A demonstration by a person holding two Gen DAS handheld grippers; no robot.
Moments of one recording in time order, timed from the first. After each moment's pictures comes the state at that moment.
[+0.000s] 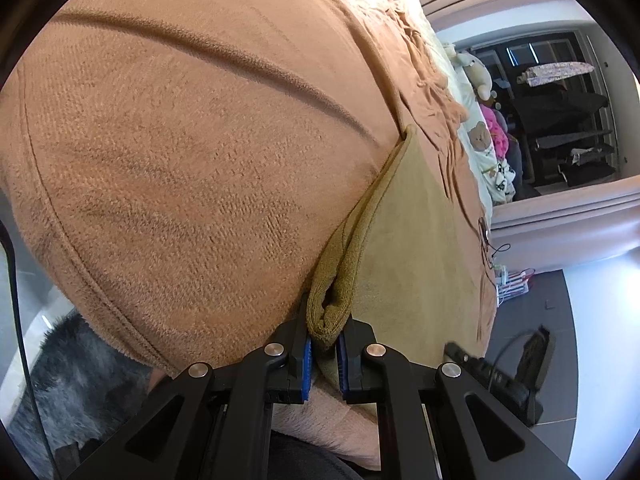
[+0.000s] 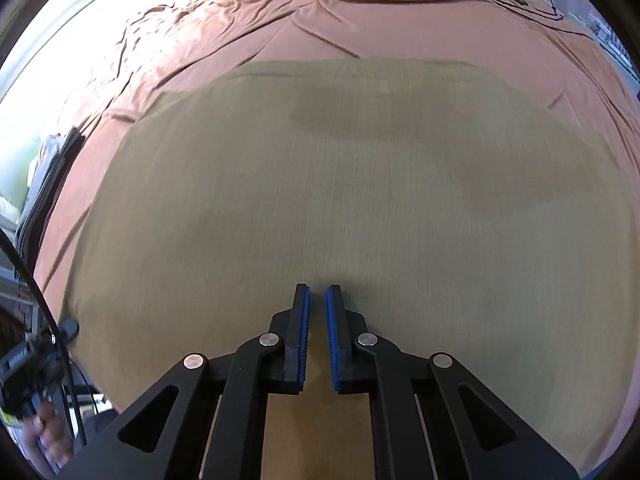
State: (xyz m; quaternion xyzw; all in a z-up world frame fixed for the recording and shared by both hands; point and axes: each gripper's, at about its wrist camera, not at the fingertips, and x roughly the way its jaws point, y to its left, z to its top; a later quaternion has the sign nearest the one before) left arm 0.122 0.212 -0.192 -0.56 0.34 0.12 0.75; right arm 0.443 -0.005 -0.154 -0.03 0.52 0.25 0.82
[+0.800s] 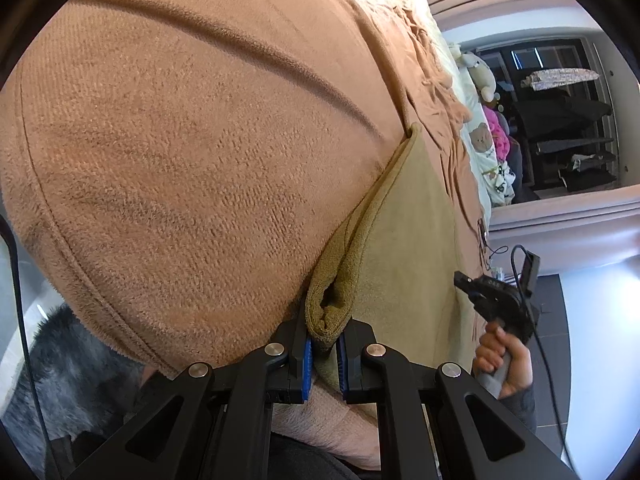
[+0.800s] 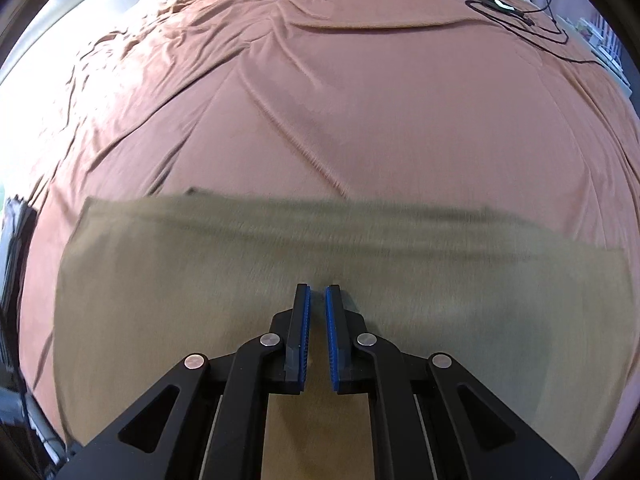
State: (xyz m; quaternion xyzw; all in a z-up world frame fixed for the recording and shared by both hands) left arm 0.127 0.214 -0.199 -0.57 0.34 0.12 0.74; right arm 0.576 0.039 -0.158 -0.02 0.52 0.20 0.83
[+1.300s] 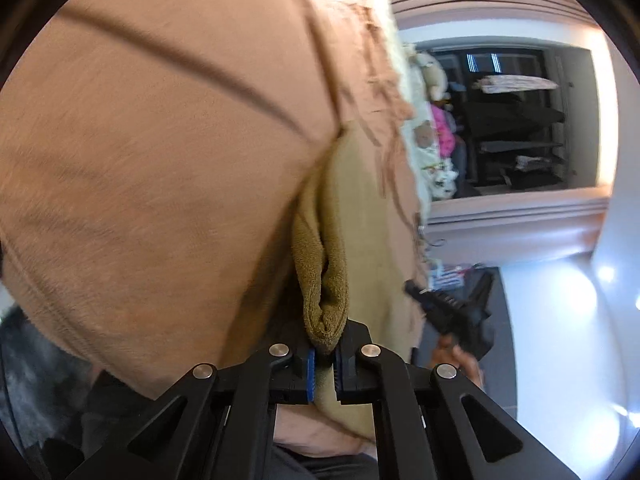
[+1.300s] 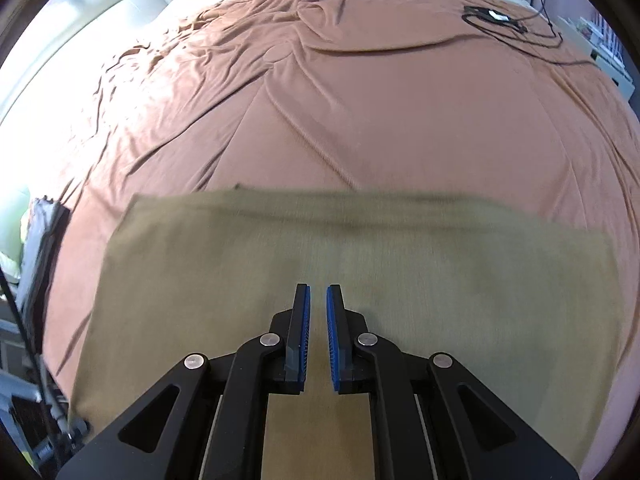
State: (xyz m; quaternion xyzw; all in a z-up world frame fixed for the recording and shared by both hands) left arm 0.126 0.223 -0.178 -0.61 0.28 0.00 0.74; right arm 0.525 0.012 -0.126 0.01 0.51 0.23 0.83
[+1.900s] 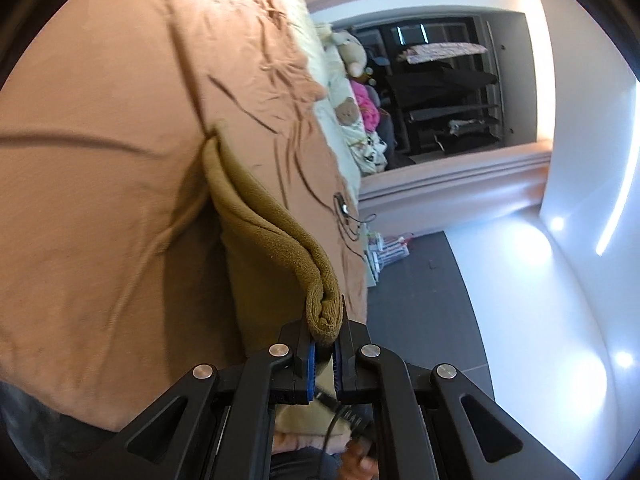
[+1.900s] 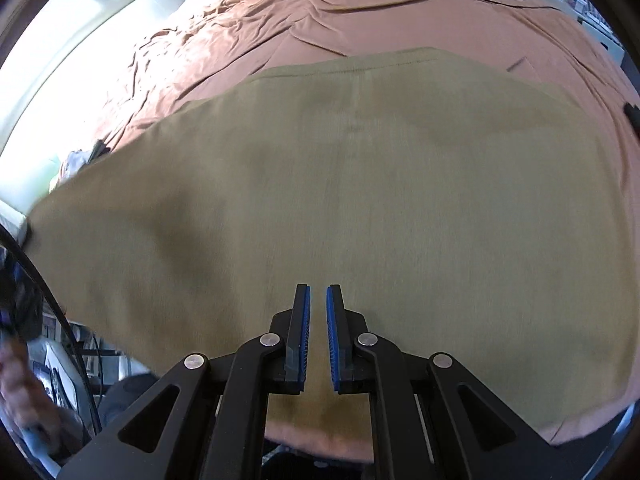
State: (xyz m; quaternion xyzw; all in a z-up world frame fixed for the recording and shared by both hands) left arm 0.168 0.206 -0.101 -0.58 0.24 -0.11 0.77; right arm 0.375 -0.044 -0.143 0.03 0.51 0.25 0.82
